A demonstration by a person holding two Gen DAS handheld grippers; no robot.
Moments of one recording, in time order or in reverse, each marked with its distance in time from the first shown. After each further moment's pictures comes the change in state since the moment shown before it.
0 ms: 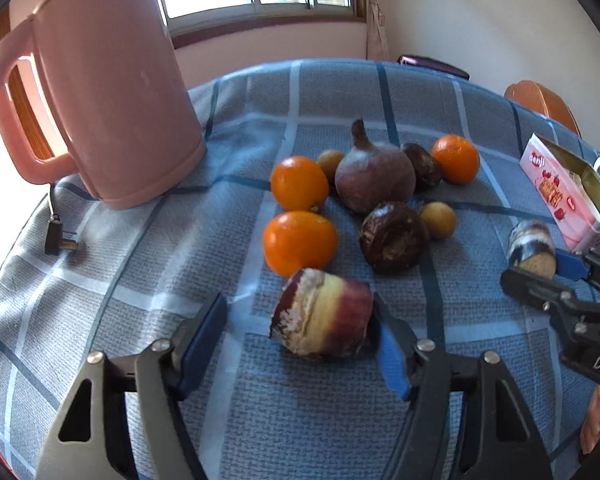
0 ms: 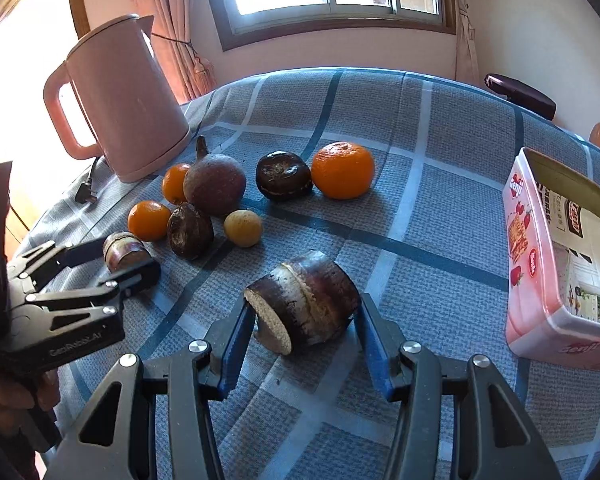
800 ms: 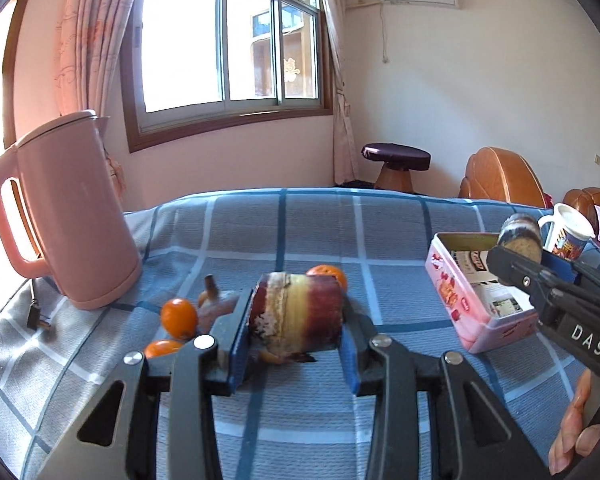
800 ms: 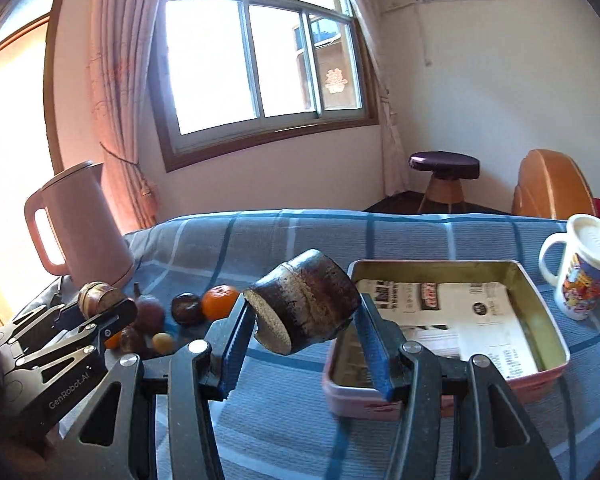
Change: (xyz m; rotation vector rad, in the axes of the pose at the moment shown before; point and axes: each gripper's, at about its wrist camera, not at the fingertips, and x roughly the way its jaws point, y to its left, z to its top) left arm -0.065 -0.097 0.034 0.028 -0.361 -0.087; right arm -0.108 -0.077 0.007 0.097 -0.428 -0.267
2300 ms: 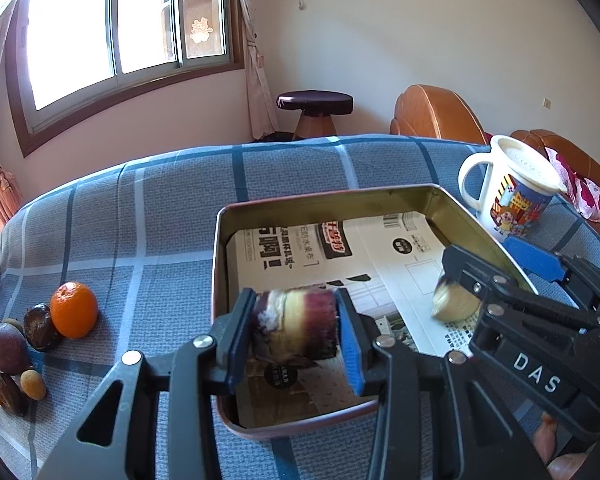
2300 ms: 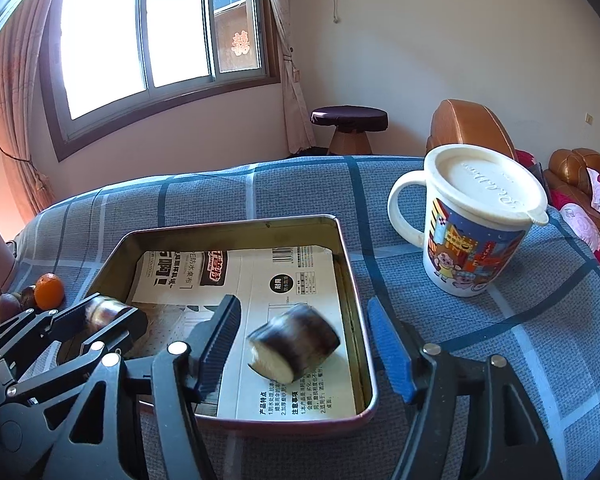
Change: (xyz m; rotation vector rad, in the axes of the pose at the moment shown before) left arm 0.079 -0.184 0.004 0.153 0.178 -0.192; right arm 0.033 -0.133 -0.009 0.084 0.159 -0.247
